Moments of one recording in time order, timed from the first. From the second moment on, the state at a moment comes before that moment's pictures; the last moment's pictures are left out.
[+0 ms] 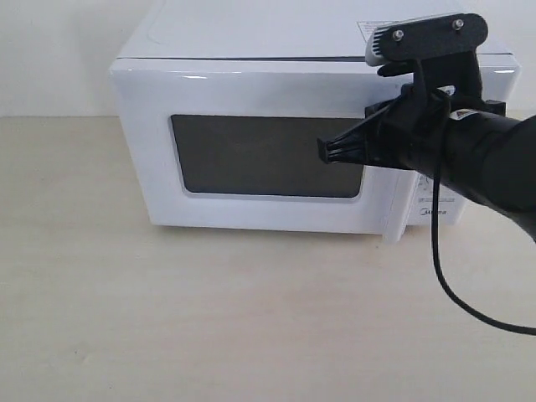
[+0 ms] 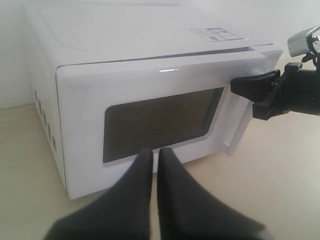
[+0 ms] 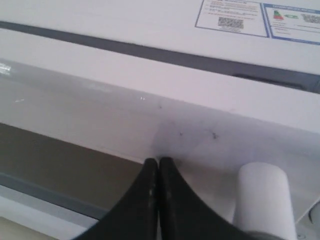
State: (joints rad) left arm -0.31 0.60 -0.54 -0.78 0.40 0.67; right arm 0.64 1.44 -0.71 0.97 -0.46 -0.84
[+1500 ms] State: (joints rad) left arm -0.31 0.55 -0.50 -0.54 0.39 0.56; right arm 0.70 1.08 -0.46 0.98 -0.49 -0.83
